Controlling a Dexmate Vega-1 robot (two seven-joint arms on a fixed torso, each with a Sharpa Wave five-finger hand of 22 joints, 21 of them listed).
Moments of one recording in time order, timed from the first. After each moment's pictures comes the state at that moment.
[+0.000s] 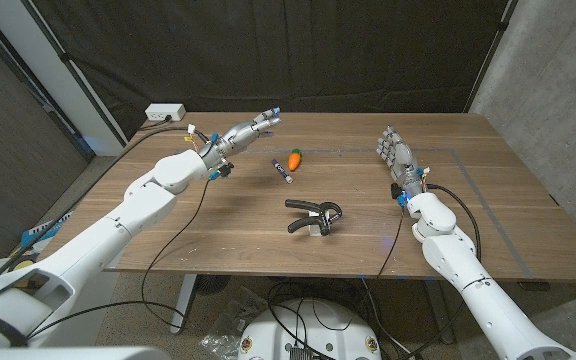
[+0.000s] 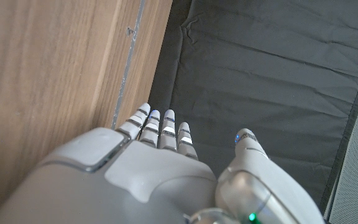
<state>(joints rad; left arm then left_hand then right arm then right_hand) 0.73 0.74 0.47 -1.54 -0.26 -0.29 -0.29 0.31 -0.06 0.14 -0.03 0.38 -0.17 -0.11 0.23 0.20 -0.12 -0.03 0.23 0.21 -0.09 0.01 0.21 0.19 -0.13 0.12 0.49 0.19 -1.06 -0.32 -0.17 -1.54 0.40 0.20 -0.04 0.26 0.09 0.32 -0.07 0.18 0.08 0.03 0.19 0.18 0.15 0.11 0.22 0.19 0.06 0.10 0.18 0.17 0.07 0.07 0.23 0.19</state>
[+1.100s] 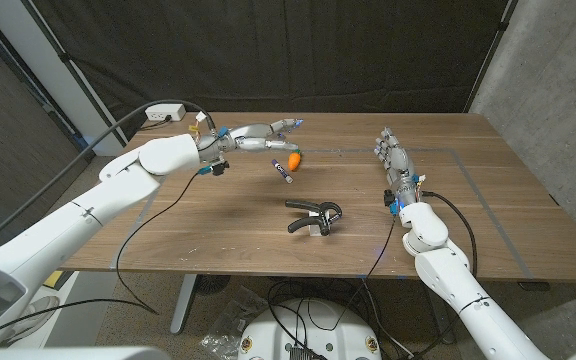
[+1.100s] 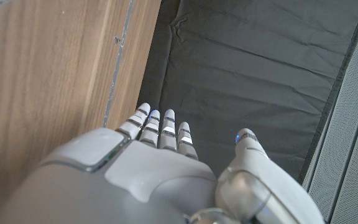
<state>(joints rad) 0.75 0.90 0.44 -1.80 -0.01 -0.29 -0.42 0.35 -0.07 0.13 -0.05 0.37 -0.17 -0.07 0.22 0.20 -0.11 -0.03 0.24 0.21 -0.10 0.01 0.21 0.20 -0.13 0.12 0.47 0.19 -1.15 -0.33 -0.22 -1.67 0.35 0.26 -0.18 0.26 0.09 0.31 -0.08 0.18 0.08 0.03 0.19 0.18 0.15 0.11 0.22 0.19 0.07 0.10 0.18 0.17 0.07 0.07 0.23 0.19</state>
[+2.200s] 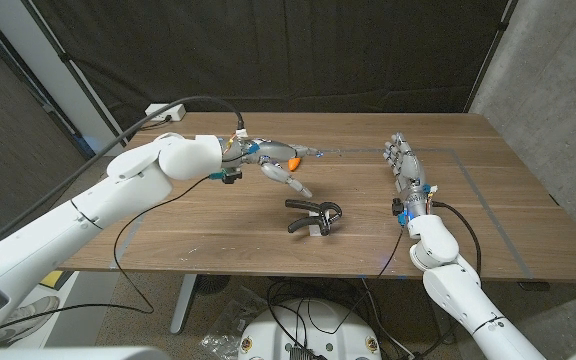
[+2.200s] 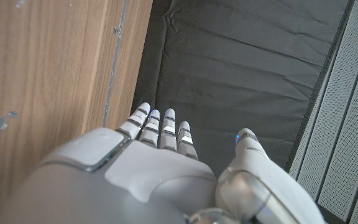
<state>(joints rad) 0.76 0.94 0.49 -2.14 0.38 -0.08 -0.56 0.50 -0.12 0.11 -0.13 0.39 -0.09 -0.01 0.28 0.21 -0.06 -0.04 0.25 0.22 -0.06 0.01 0.22 0.20 -0.11 0.12 0.46 0.19 -1.24 -0.37 -0.21 -1.71 0.39 0.35 -0.21 0.26 0.09 0.31 -0.08 0.18 0.09 0.03 0.19 0.18 0.16 0.11 0.22 0.19 0.07 0.11 0.18 0.17 0.07 0.07 0.23 0.19</state>
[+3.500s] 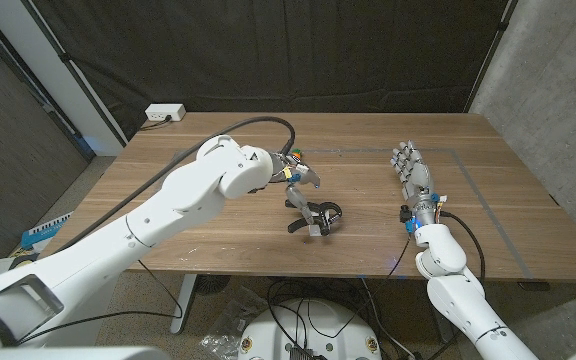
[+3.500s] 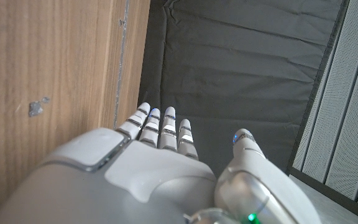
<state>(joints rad) 0.70 0.75 0.72 -2.33 1.11 0.12 -0.99 0.54 -0.13 0.04 -0.11 0.40 0.12 -0.03 0.36 0.24 0.11 -0.08 0.36 0.26 0.11 -0.04 0.26 0.24 -0.02 0.08 0.46 0.20 -1.26 -0.34 -0.16 -1.64 0.46 0.42 -0.13 0.23 0.11 0.30 -0.06 0.18 0.13 0.04 0.20 0.18 0.19 0.12 0.23 0.19 0.08 0.10 0.19 0.18 0.07 0.07 0.23 0.20</state>
